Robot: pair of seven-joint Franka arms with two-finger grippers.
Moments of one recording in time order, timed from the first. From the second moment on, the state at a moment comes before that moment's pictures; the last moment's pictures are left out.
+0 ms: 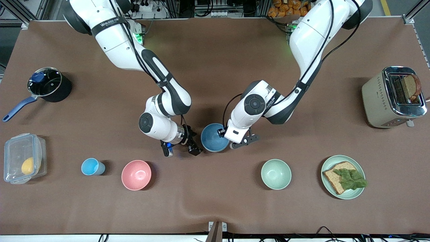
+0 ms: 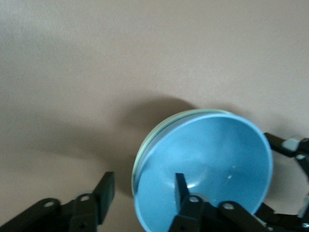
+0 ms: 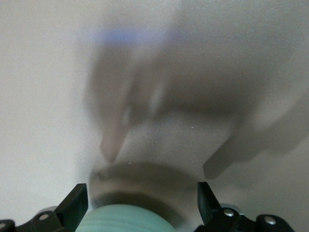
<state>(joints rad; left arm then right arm) -0.35 0.77 -0.38 -1.50 0.10 2.38 -1.07 0.46 0.82 0.09 -1.57 0.59 2.53 1.21</state>
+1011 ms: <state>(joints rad) 0.01 0.16 -0.37 -1.48 0.10 1.64 -0.67 0.47 0.82 0.09 -1.56 0.59 2.54 1.21</state>
